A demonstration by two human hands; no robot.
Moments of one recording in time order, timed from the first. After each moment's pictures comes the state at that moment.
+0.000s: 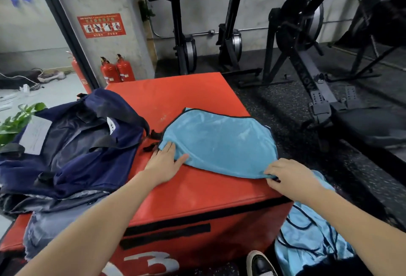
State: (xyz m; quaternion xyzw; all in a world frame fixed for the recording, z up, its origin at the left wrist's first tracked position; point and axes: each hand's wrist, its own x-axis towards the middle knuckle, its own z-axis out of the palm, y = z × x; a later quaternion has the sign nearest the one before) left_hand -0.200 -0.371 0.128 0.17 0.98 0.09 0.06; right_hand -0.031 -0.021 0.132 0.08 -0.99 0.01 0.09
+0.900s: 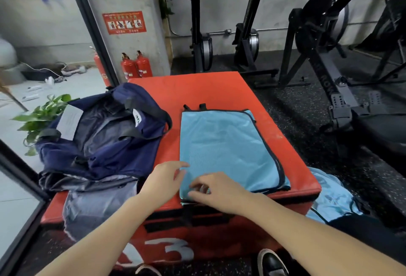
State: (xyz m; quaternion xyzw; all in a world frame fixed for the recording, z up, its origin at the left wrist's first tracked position) left_hand -0.107 -0.438 0.151 0.17 0.94 0.29 -0.03; right_hand -0.054 -0.246 0.154 0.18 -0.93 0.32 -0.05
